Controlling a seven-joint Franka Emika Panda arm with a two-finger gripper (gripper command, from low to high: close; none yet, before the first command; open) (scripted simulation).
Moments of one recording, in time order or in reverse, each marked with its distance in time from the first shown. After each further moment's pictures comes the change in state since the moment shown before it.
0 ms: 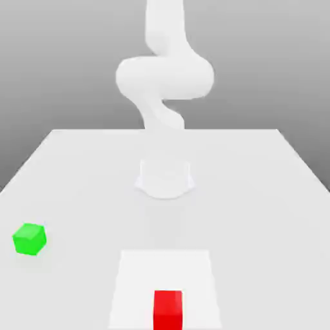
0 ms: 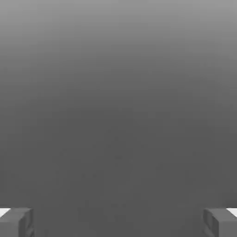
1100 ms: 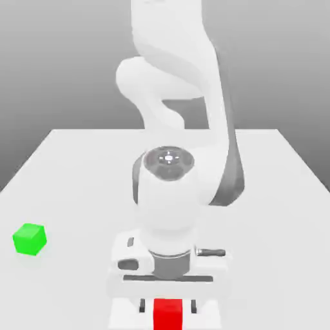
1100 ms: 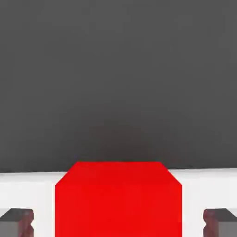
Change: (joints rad) arm -0.002 1.092 0.010 -0.110 -0.012 0.474 0.025
